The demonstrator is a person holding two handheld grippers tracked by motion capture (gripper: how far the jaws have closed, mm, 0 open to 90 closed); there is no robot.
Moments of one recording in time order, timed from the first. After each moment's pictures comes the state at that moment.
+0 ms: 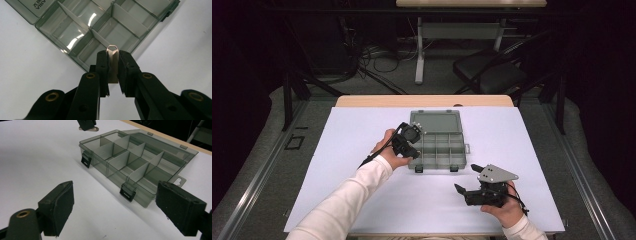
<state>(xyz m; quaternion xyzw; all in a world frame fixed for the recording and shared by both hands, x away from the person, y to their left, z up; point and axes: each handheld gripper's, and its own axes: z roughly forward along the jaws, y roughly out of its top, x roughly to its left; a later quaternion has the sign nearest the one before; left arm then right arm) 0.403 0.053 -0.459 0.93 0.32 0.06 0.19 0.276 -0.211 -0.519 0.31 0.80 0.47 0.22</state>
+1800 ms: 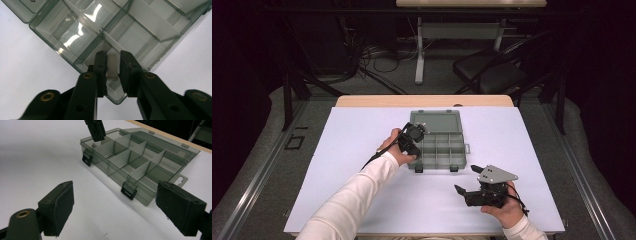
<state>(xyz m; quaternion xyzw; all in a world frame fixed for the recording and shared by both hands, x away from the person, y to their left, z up) 0.427 0.042 -0.486 0.93 0.34 0.06 0.15 0.275 -0.211 -0.521 0.31 0.80 0.47 0.22</state>
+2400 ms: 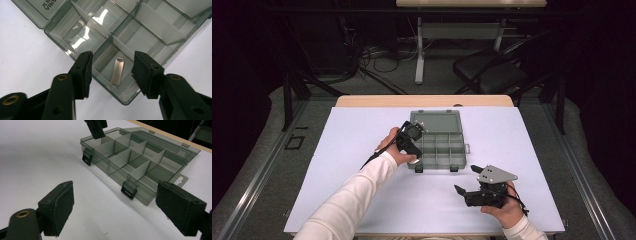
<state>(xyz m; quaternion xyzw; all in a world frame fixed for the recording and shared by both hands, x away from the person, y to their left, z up) 0.427 0.048 -0.482 0.92 0.33 0.09 0.17 0.275 -0.211 -0.521 0.31 0.80 0.47 0.22</state>
